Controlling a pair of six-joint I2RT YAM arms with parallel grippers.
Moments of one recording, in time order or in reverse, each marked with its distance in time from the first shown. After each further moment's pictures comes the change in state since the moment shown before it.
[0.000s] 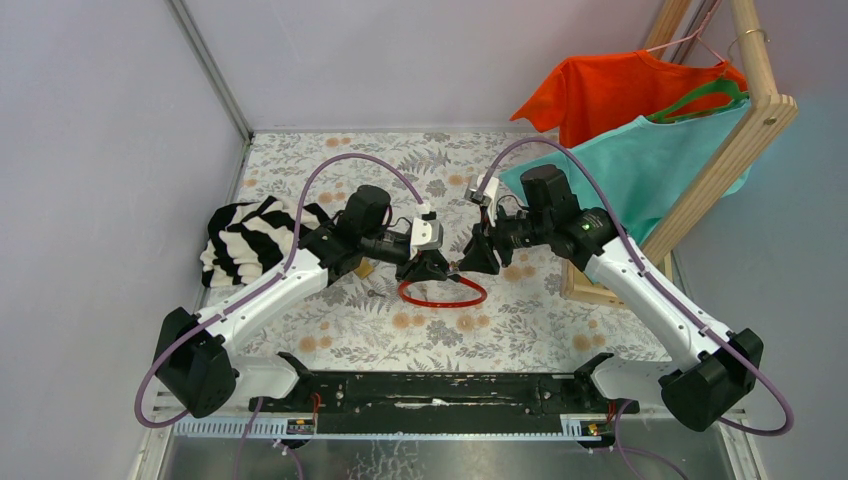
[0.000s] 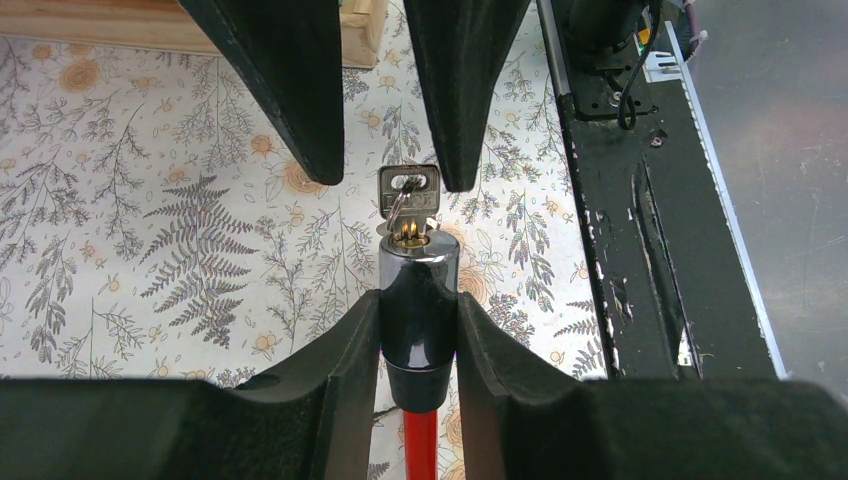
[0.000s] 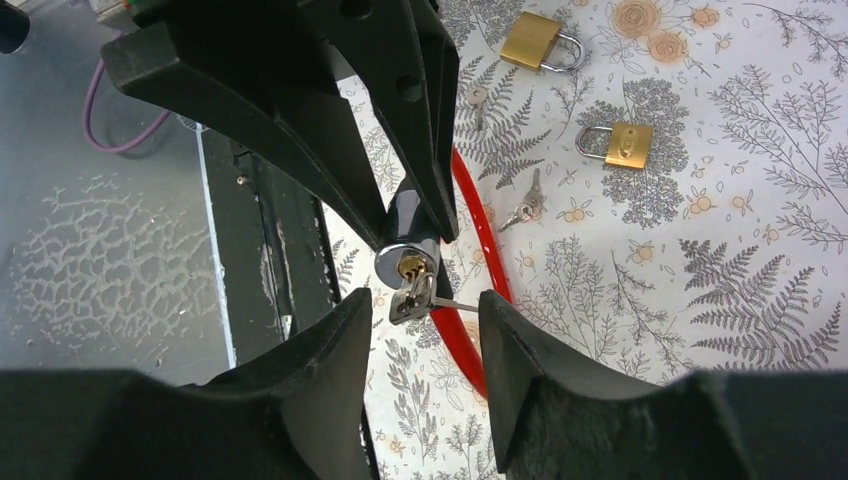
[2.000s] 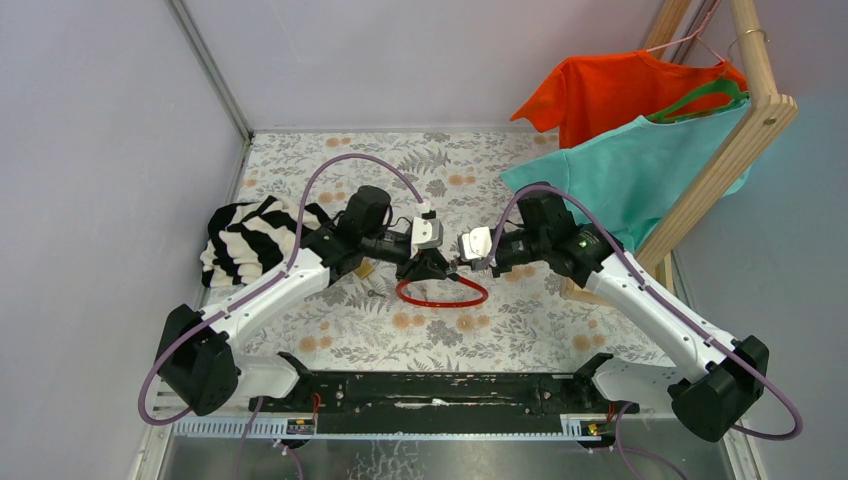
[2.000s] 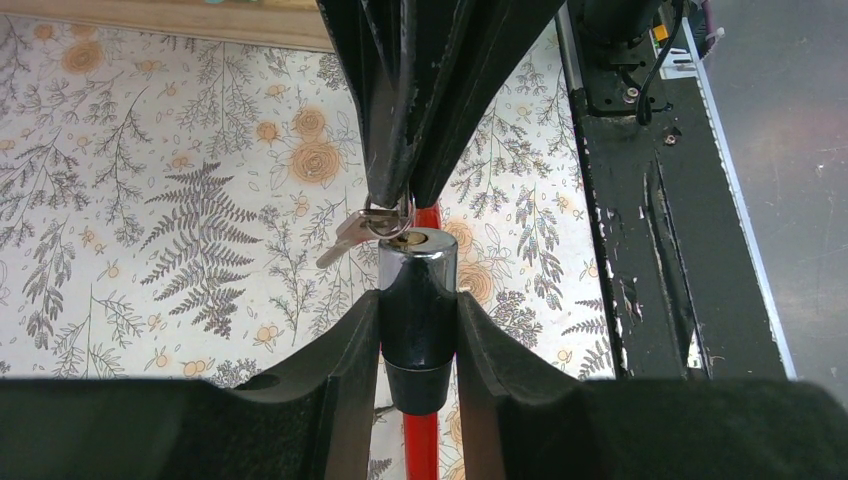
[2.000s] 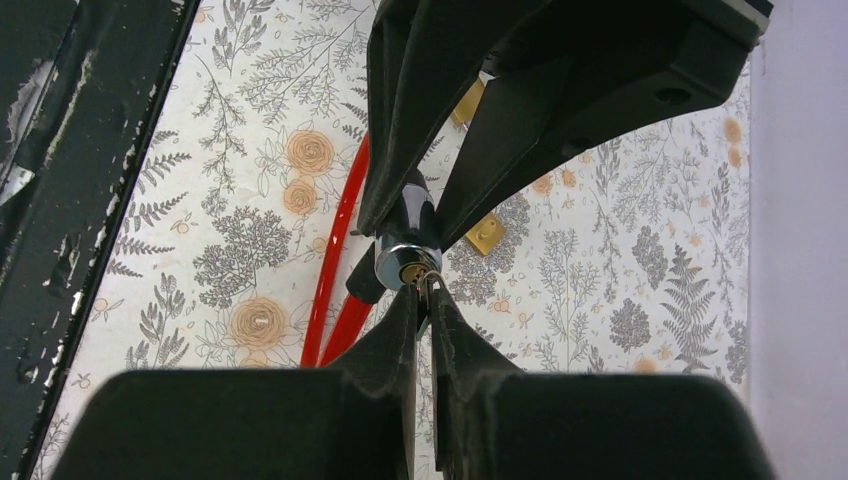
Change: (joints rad) left arm 0.010 0.013 -0.016 0.023 -0.009 -0.014; right arm 0.066 -0.062 -0.103 0.050 0.009 -0.766
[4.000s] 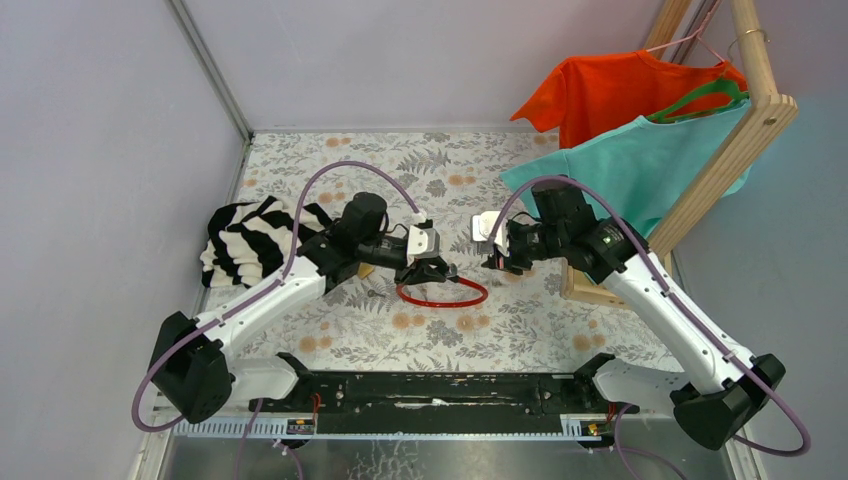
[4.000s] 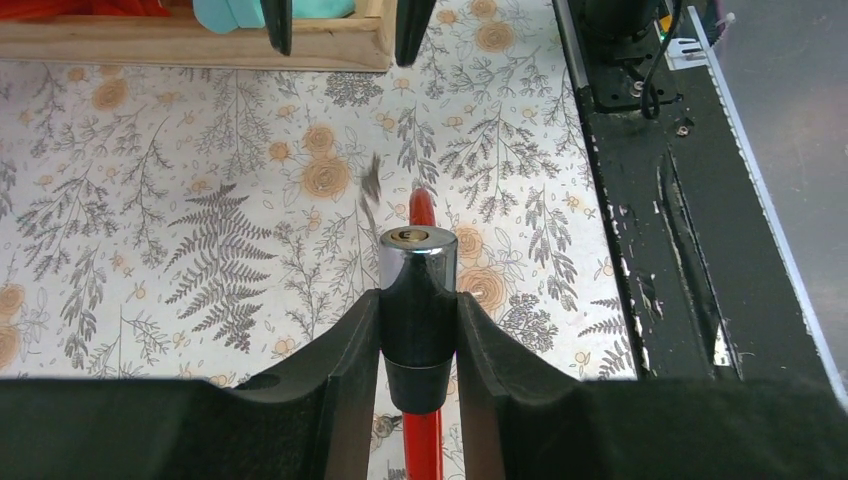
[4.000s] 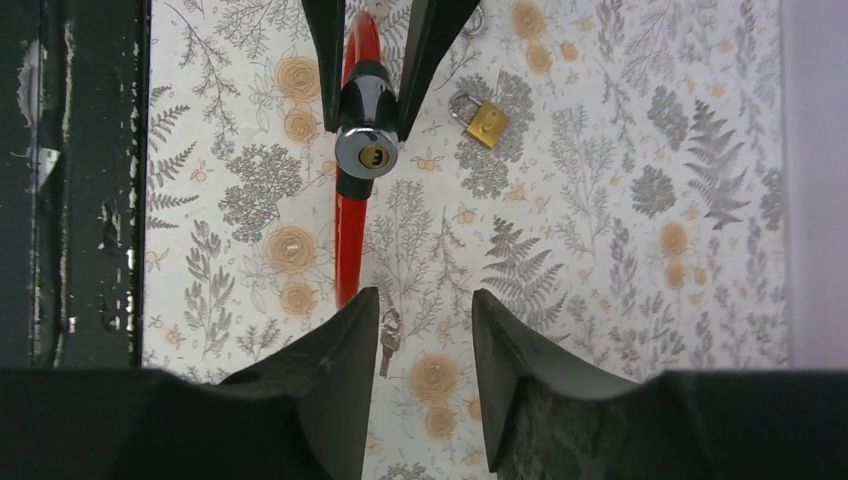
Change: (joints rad) left arm -0.004 -0.042 -0.060 0.069 -0.017 0.049; right arm -0.034 -0.027 0.151 -0.262 0.167 0.087
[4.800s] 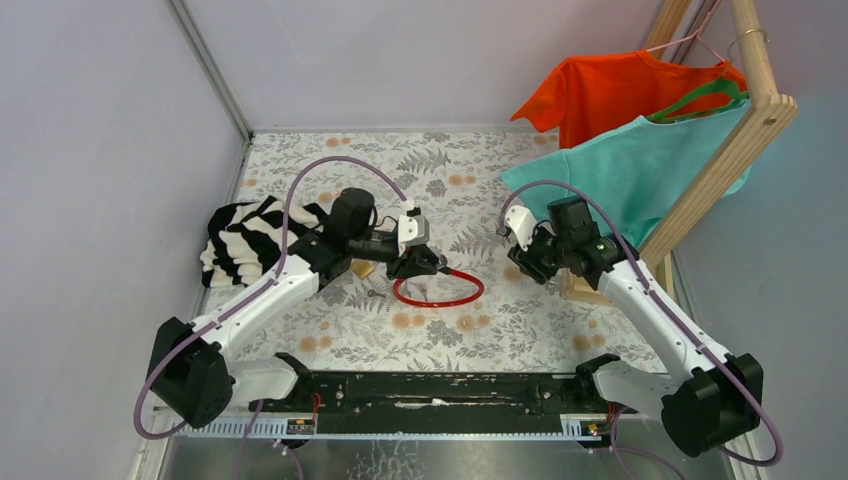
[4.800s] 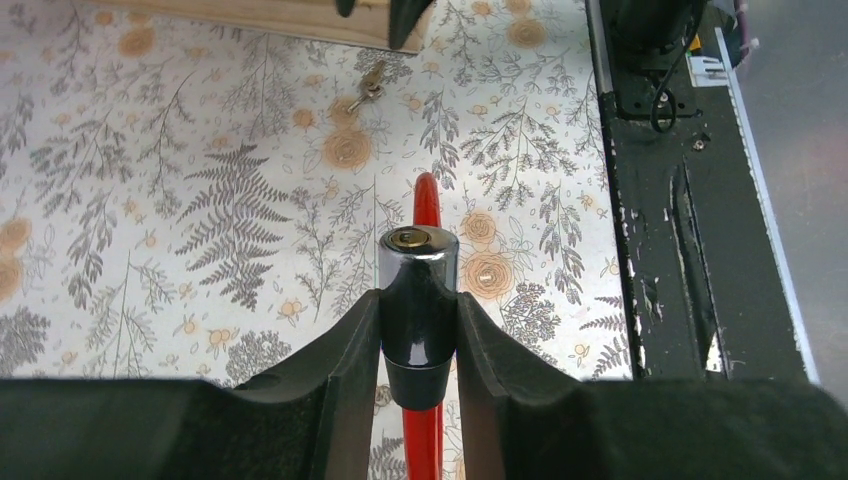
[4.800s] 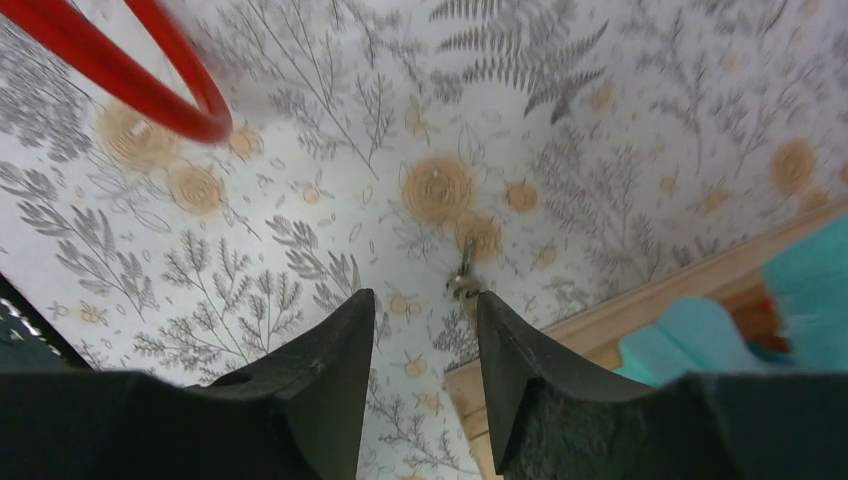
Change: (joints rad) left arm 0.064 -0.026 -0.012 -0.016 0.012 -0.052; right arm -0.219 -0.035 -0.317 0.153 0.283 0.274
